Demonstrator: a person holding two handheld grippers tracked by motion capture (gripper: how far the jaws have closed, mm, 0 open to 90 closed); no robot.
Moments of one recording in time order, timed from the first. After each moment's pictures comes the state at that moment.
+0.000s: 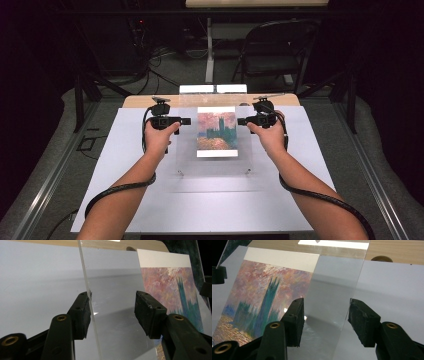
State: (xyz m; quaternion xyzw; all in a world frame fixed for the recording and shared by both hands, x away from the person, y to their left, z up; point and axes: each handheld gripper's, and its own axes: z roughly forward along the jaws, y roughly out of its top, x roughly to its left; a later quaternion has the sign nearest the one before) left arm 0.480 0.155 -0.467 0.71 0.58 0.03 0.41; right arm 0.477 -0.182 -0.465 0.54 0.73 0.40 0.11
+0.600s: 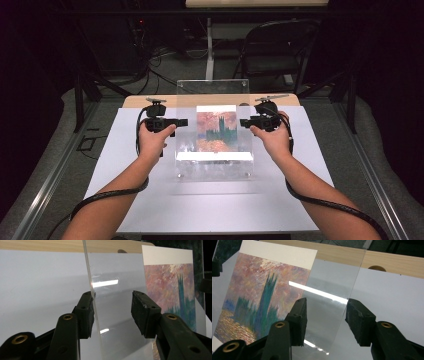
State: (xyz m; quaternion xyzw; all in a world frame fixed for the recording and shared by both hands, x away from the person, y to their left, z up) left arm 0.454 0.162 -0.447 0.72 0.55 0.04 0.42; right arm 0.449 -0.182 -0.444 0.51 0.74 0.40 0.15
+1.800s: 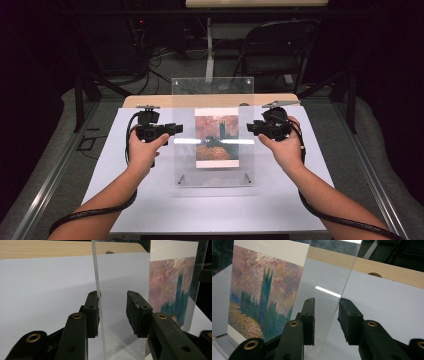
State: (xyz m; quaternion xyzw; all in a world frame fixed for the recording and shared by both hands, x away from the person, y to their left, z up) left arm 0.405 0.171 -0.423 0.73 0.51 0.06 0.45; right arm 0.400 -0.192 -0.417 0.47 0.76 0.42 0.17
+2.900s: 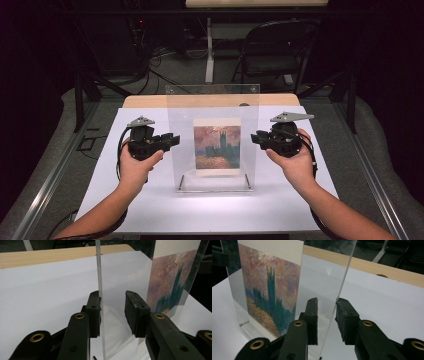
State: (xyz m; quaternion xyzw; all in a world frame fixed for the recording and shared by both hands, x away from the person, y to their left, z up) left arm 0.351 0.176 -0.416 0.75 0.46 0.10 0.47; right arm 0.347 -0.202 -0.407 0.44 0.76 0.44 0.17
